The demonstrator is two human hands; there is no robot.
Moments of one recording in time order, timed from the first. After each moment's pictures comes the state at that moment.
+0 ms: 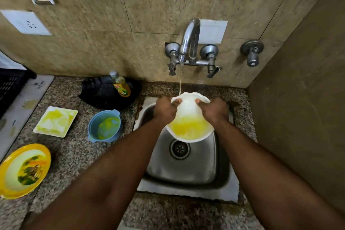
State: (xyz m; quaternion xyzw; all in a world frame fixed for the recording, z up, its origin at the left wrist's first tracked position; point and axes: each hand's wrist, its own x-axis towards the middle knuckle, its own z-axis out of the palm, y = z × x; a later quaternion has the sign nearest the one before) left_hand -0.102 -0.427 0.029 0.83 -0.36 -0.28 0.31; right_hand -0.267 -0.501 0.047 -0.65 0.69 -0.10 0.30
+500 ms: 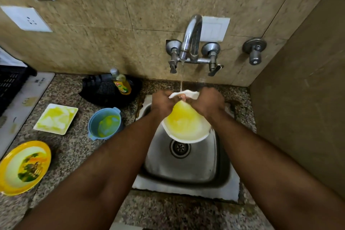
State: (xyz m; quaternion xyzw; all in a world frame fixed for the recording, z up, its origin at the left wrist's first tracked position) left_hand -0.086 -0.428 0.034 0.78 -0.39 -0.27 0.41; right_hand -0.243 -0.502 0.076 -0.82 0.57 -0.03 0.10
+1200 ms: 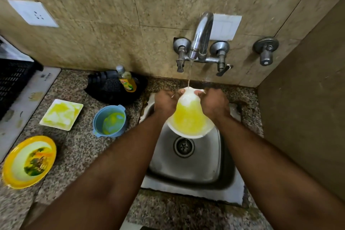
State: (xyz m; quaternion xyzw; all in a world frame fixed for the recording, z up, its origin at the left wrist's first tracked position) left_hand -0.079 -0.428 0.024 0.82 -0.33 -0.26 0.40; right_hand -0.238 -0.505 0.064 -0.80 0.58 -0.06 0.16
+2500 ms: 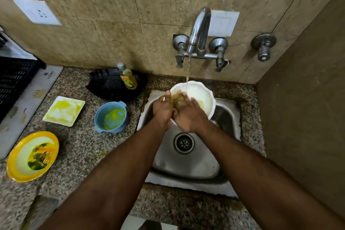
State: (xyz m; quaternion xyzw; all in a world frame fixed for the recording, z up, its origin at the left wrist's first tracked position) left_hand -0.104 -0.397 0.014 0.72 -0.11 -0.39 0.56; right_hand -0.212 -0.439 0.038 -0.91 0.34 0.08 0.21
